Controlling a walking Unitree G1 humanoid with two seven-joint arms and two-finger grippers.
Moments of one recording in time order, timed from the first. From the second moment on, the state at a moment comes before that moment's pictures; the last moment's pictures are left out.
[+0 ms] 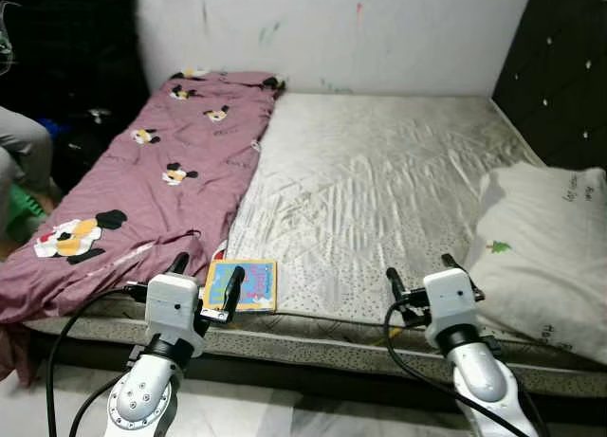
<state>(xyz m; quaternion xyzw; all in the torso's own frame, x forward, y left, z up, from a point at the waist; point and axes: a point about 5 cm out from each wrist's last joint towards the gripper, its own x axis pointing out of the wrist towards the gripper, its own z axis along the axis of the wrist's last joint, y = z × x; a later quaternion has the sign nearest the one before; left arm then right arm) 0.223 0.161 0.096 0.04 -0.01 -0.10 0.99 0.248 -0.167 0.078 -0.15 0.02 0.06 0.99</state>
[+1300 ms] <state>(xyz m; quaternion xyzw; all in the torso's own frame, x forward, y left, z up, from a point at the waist) 0.245 0.174 0.098 0.03 -0.02 -0.03 1.00 0.268 -0.171 0.092 -0.14 -0.01 0.03 0.99</state>
